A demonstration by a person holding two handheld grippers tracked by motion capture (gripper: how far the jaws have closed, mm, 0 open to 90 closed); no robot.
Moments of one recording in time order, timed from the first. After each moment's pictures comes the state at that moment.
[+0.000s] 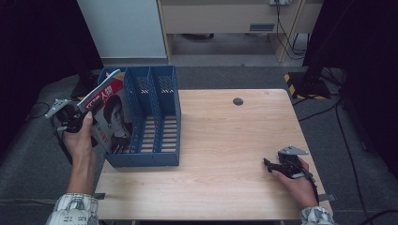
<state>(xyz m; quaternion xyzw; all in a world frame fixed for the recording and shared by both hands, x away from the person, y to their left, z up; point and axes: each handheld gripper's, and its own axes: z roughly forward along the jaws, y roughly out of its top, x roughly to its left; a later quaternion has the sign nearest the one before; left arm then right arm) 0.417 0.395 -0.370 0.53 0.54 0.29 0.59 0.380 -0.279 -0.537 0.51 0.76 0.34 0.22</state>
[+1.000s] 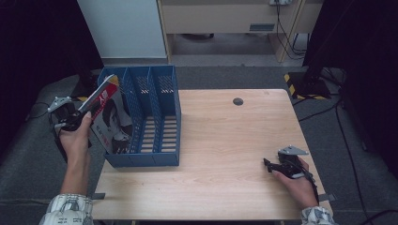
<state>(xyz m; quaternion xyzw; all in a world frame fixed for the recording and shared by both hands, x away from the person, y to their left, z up) 0.421 0.398 -0.358 0.57 0.57 0.30 0.51 0.380 -0.279 -0.537 0.51 0.76 0.34 0.22</state>
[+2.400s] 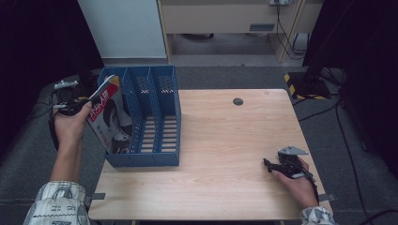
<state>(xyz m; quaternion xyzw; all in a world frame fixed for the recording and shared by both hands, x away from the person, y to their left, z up) 0.446 0.393 -0.320 0.65 0.58 0.27 0.40 0.380 -0.279 -0.537 0.50 0.76 0.34 0.22</state>
